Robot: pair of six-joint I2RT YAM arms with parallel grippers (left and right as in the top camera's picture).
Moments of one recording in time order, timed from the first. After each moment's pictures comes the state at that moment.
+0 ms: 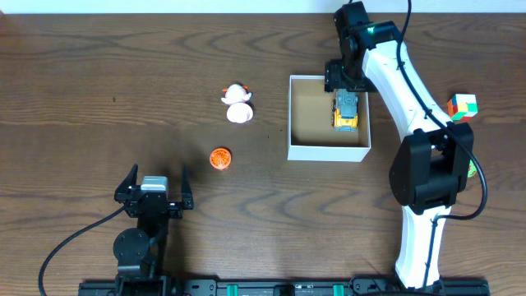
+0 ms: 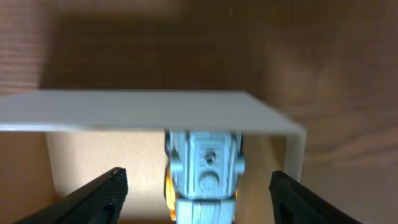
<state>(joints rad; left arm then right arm) 0.01 0.01 0.02 -0.11 0.02 0.12 0.25 2.21 2.01 -1.14 0.12 0.28</state>
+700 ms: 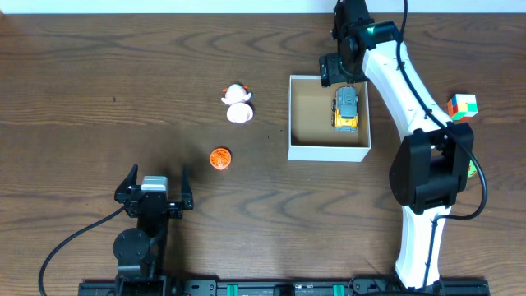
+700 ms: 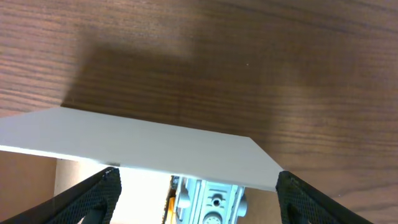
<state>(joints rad) 0.01 0.01 0.02 -0.11 0.02 0.12 0.25 2.21 2.00 -1.05 0.10 0.14</state>
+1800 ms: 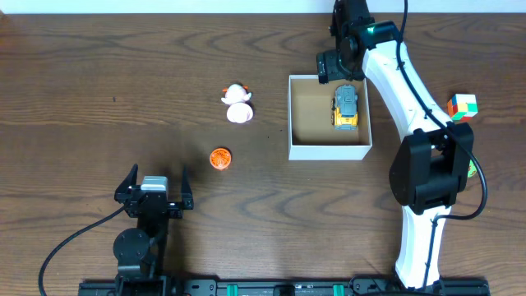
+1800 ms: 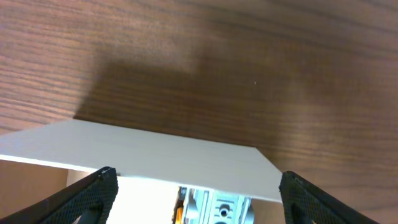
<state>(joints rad) 0.01 0.01 0.02 -0.11 0.02 0.12 0.25 2.21 2.00 -0.99 0.07 0.12</state>
